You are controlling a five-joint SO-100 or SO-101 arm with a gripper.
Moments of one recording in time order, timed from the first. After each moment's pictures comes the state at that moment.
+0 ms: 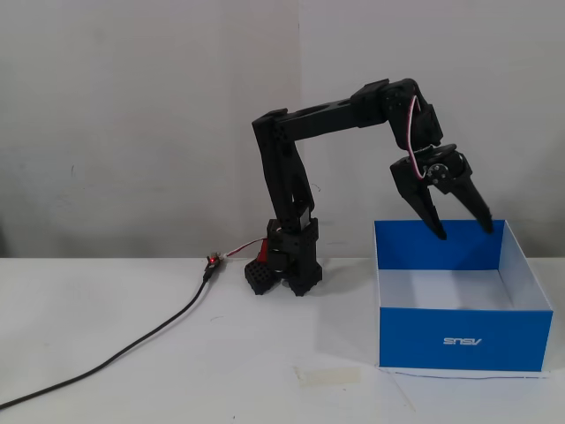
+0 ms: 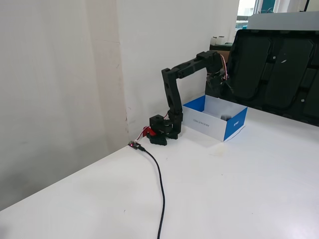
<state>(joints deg) -71.8 94.7 78.7 87.0 21.8</state>
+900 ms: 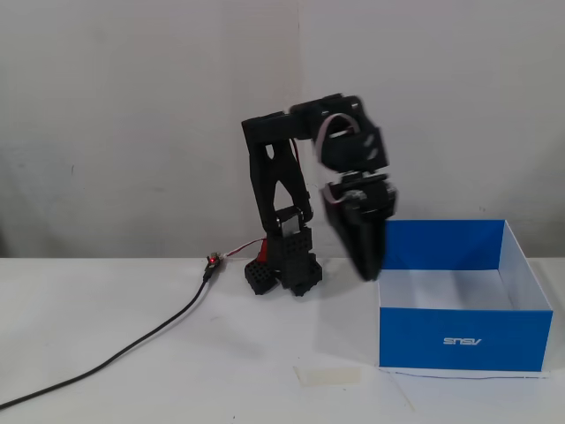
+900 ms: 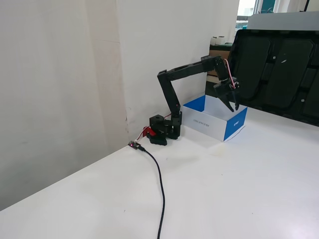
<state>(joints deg) -35.6 103.7 87.0 84.3 3.2</state>
